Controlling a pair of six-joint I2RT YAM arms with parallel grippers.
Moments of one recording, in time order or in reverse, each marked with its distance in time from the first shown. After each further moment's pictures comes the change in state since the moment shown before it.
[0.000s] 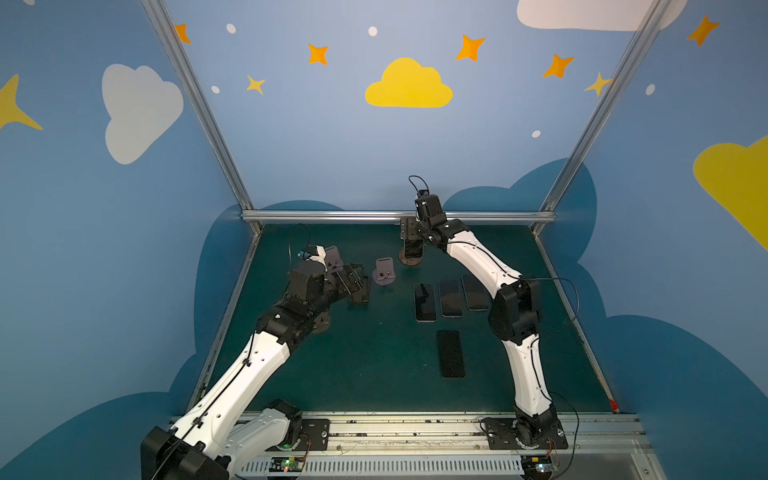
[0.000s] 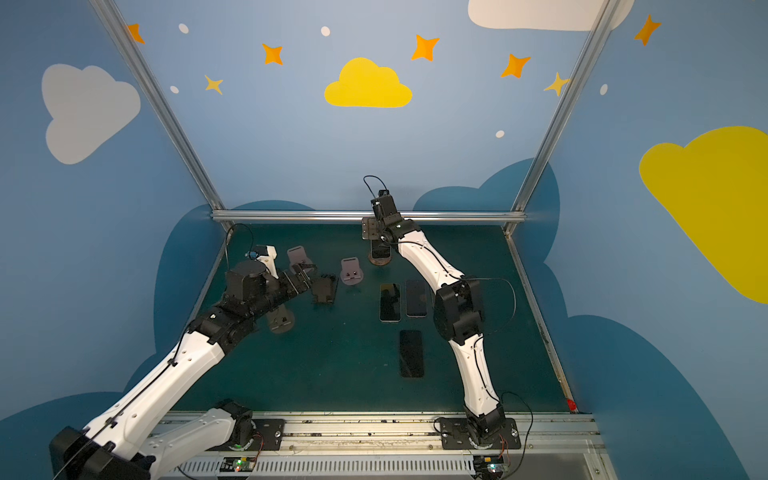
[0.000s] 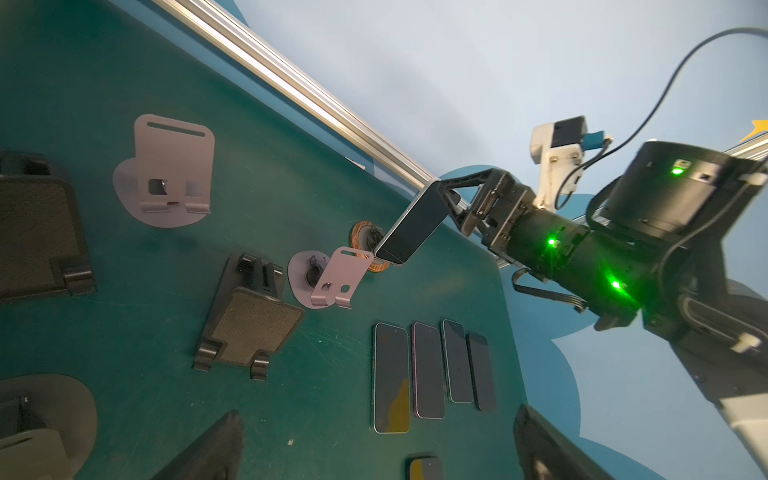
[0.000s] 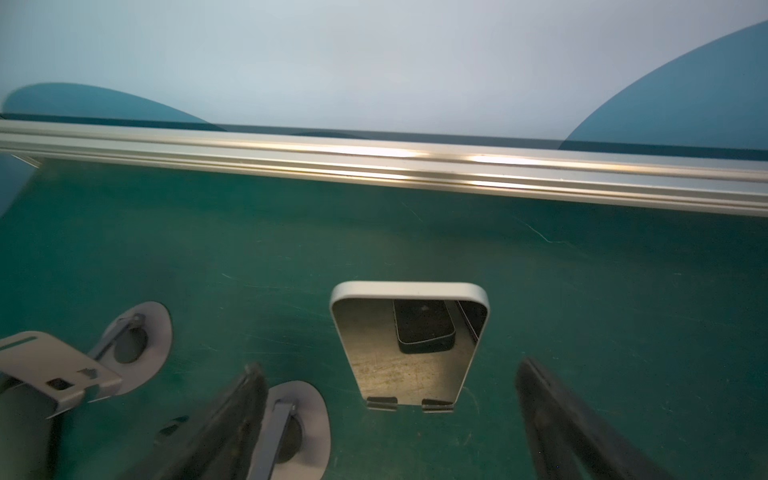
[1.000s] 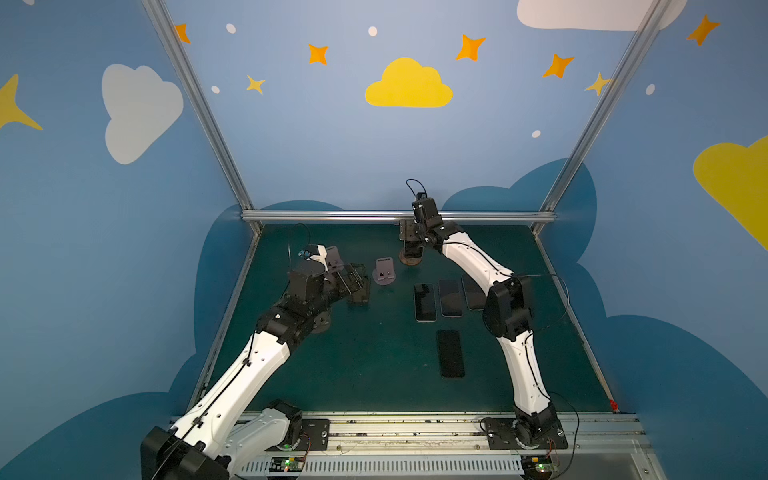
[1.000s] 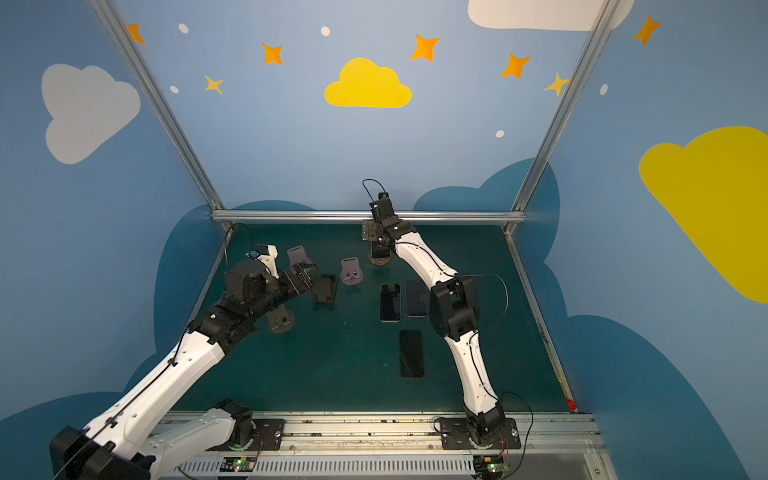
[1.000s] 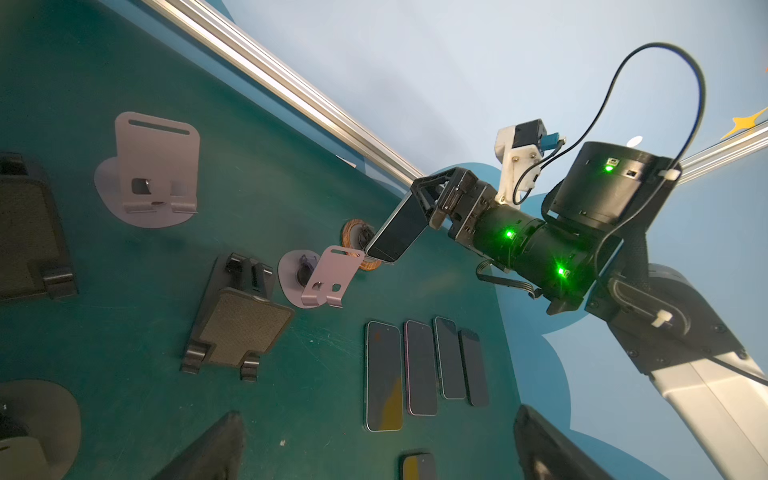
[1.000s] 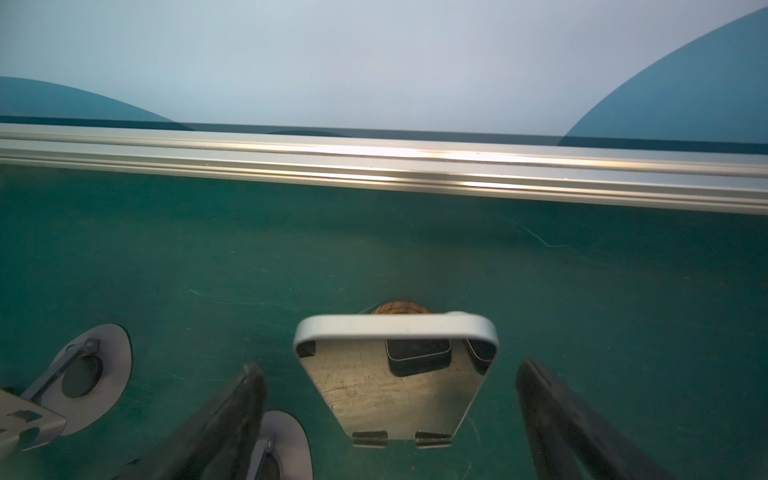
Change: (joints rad) left arm 0.001 0.003 0.000 0.013 0.024 0.000; right arm -0.005 0.065 0.031 0.035 0.036 0.009
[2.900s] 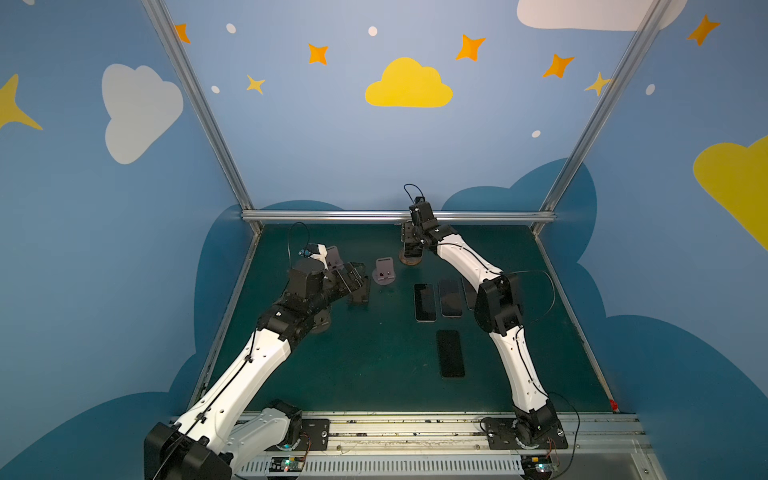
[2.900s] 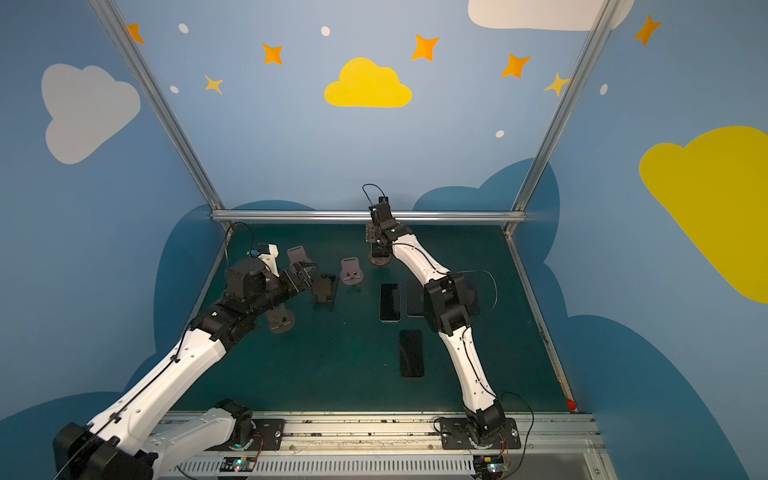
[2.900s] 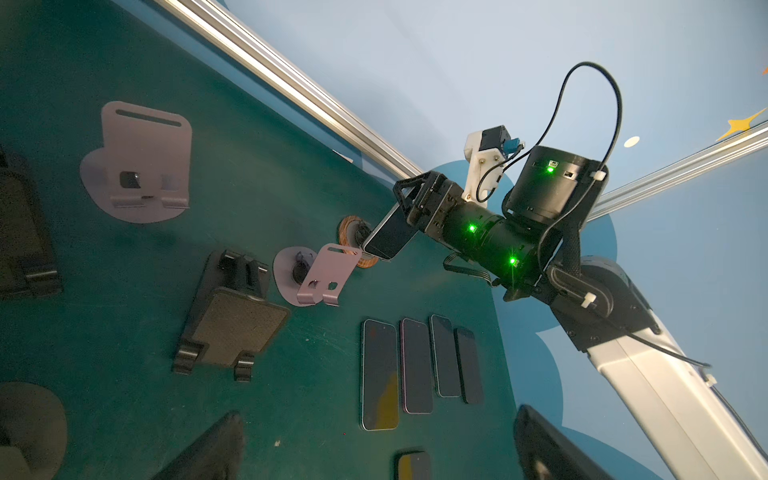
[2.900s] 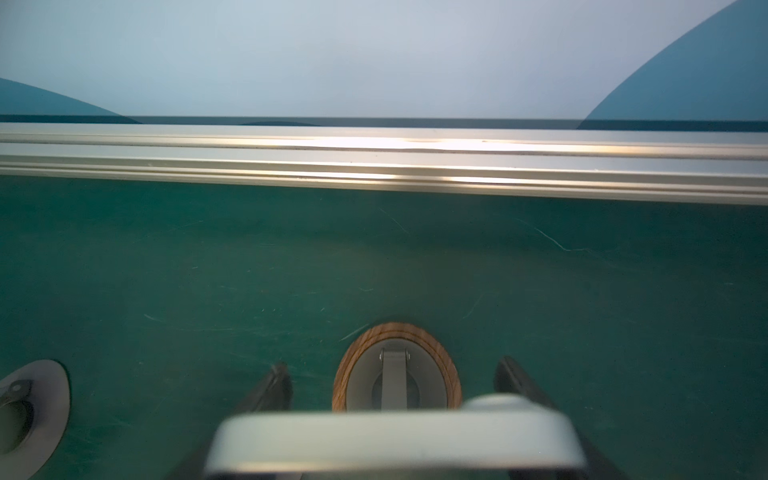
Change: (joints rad) left arm 0.020 0.017 0.000 0.018 0.038 -0.009; right arm -0.003 0.121 0.083 0.032 0.006 0.018
